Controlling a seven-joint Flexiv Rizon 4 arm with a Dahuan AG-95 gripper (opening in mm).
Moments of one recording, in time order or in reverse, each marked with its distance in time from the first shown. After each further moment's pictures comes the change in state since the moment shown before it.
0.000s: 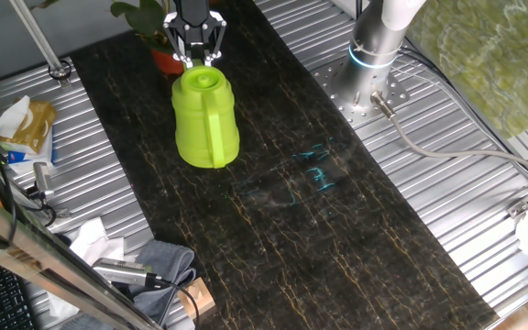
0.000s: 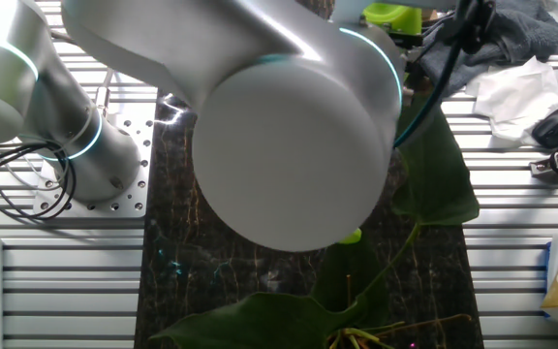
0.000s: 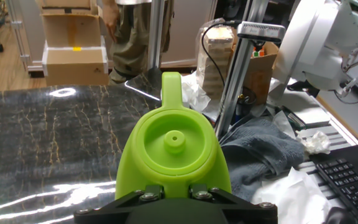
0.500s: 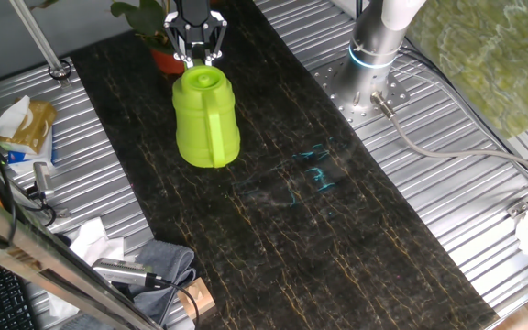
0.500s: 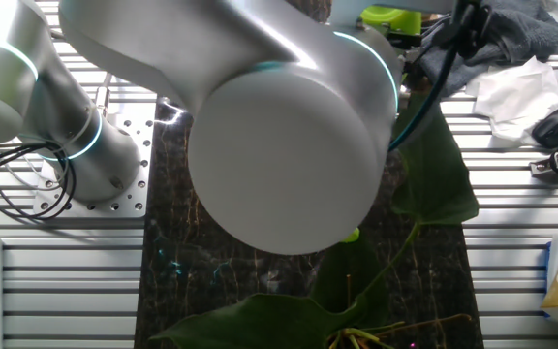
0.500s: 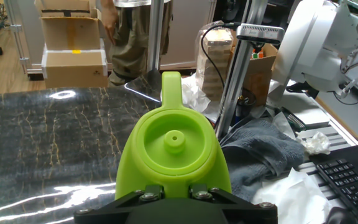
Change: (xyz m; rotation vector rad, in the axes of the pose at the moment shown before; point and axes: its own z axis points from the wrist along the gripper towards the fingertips) arm -0.001 0.000 0.000 0.000 -0.001 0.002
